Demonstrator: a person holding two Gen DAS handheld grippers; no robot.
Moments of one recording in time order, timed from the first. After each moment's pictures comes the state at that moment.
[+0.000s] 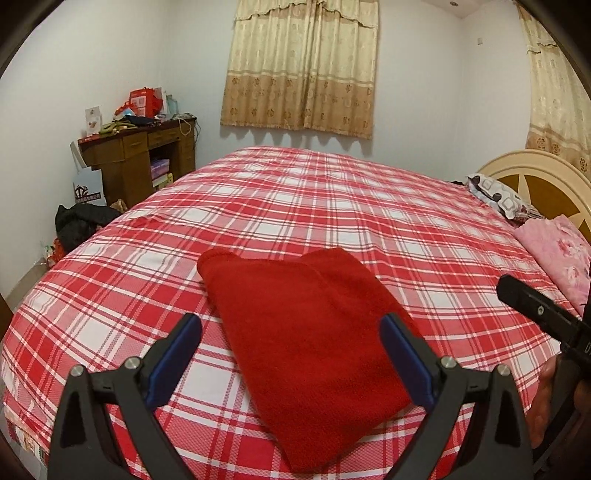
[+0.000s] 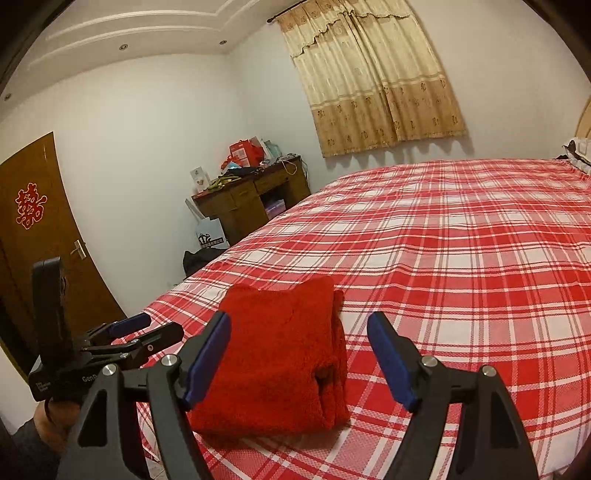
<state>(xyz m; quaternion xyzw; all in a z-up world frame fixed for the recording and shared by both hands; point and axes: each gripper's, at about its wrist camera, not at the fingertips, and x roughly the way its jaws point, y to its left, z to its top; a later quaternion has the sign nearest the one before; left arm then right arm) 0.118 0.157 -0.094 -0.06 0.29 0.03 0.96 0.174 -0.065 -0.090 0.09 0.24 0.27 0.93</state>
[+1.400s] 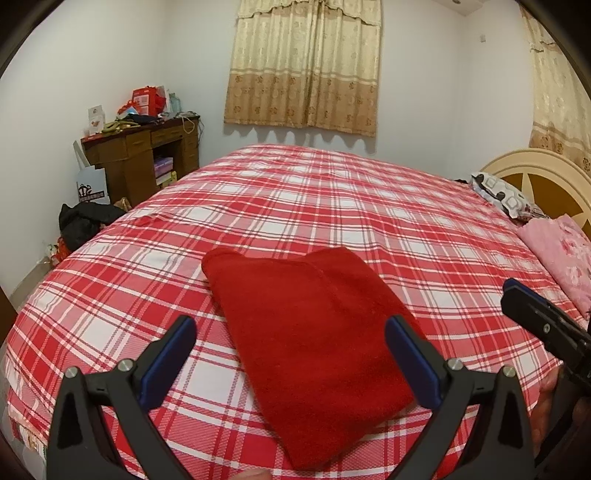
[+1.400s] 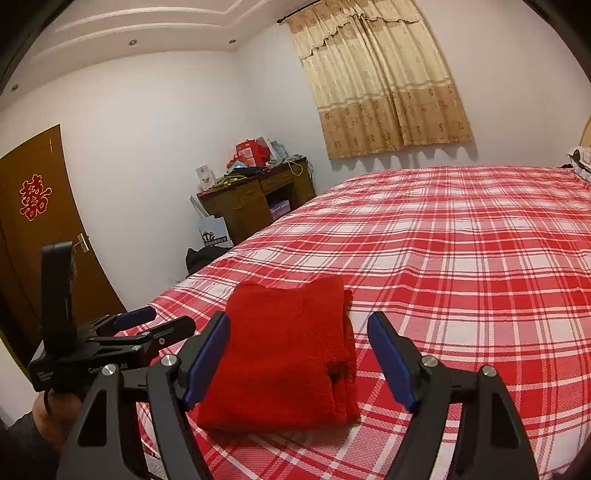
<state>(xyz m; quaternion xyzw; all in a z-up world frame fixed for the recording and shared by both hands) 0.119 0.156 -0.091 -0.06 0.29 0.04 0.95 0.161 -0.053 -0.086 0.07 0.23 0.28 0.93</state>
